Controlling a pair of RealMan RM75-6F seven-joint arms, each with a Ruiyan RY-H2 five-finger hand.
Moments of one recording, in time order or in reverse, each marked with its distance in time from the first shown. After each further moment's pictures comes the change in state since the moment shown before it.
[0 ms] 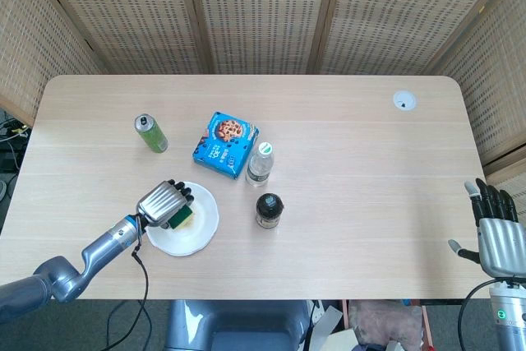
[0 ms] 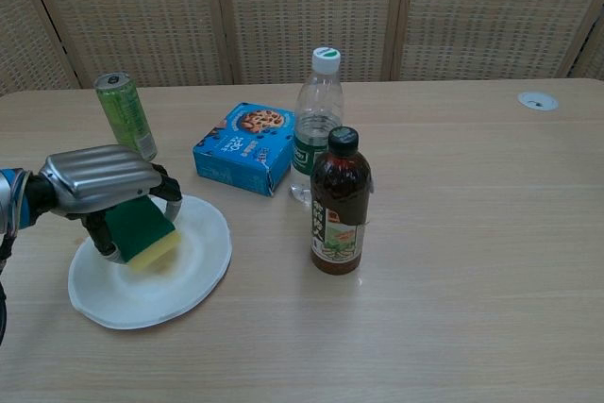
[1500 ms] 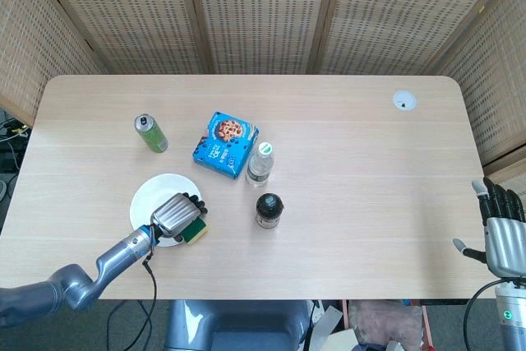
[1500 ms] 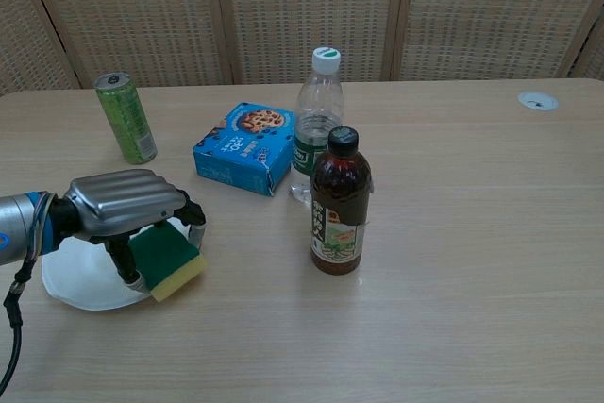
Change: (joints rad) left arm -0.002 -0.020 -0.006 -0.098 -0.043 -0.036 -0.018; right arm -0.005 0.016 0.009 -0.001 0.010 0.003 0.040
